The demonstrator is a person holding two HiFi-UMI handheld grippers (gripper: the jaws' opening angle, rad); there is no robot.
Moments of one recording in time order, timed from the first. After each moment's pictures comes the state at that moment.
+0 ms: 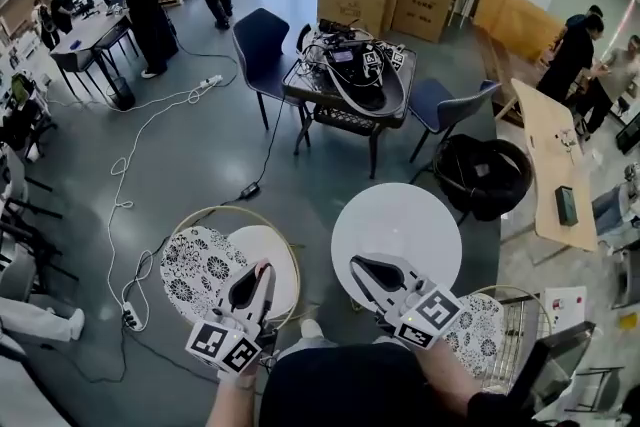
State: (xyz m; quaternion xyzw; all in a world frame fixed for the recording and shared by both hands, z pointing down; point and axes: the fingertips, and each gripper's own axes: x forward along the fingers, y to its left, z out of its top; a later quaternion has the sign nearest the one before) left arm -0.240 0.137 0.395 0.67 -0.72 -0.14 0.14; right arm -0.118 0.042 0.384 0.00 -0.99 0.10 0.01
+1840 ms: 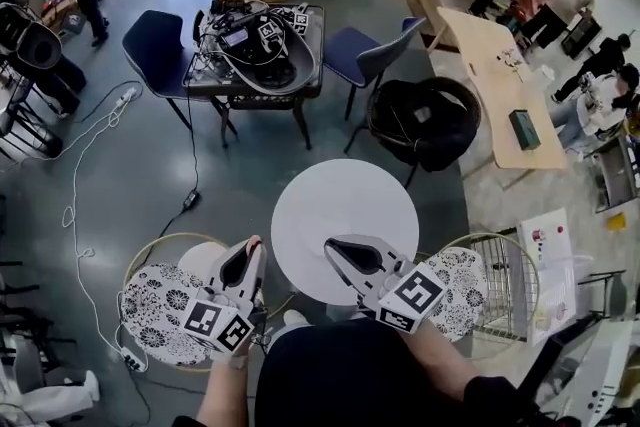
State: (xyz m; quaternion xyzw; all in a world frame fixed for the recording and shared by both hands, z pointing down) left arm -0.188 -0.057 0.442 0.76 -0.62 -0.07 0.19; right arm -0.068 -0.091 0.413 0.12 -0.98 0.14 0.03
